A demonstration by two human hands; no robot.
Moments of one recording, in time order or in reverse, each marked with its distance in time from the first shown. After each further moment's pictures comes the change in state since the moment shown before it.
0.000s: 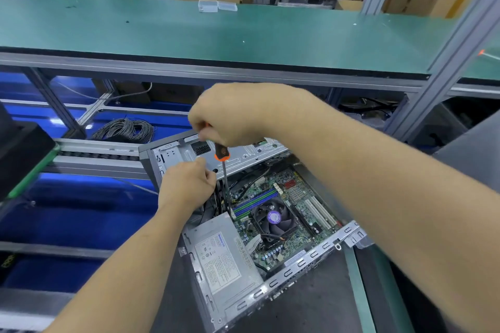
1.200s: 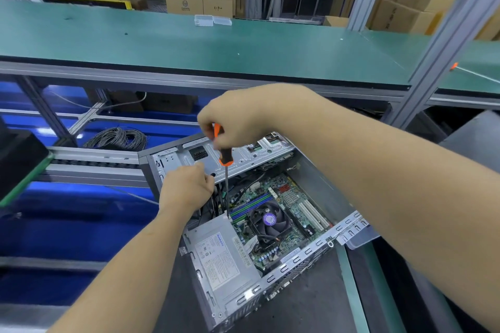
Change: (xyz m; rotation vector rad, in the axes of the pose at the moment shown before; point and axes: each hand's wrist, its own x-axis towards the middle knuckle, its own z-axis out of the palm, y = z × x) left_hand 0.002 0.001 0.001 0.005 -0.037 -0.003; right_hand -0.005 -0.002 -0.010 0.009 -0.158 0.103
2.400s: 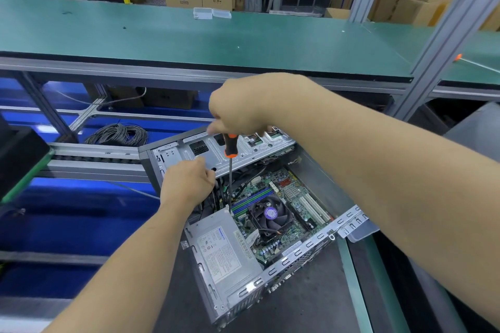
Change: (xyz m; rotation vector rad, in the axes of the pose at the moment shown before) left_hand -0.002 0.000 -0.002 0.001 0.011 0.011; right_hand 0.001 0.002 -0.002 -0.046 -0.003 0.059
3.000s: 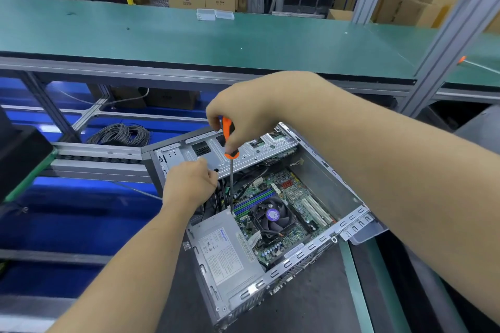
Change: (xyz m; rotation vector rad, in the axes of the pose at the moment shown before) left_hand 0.000 0.001 -0.001 -0.015 -0.012 -0.009; right_hand -0.001 0.003 -0.001 0.033 -0.061 -0.037
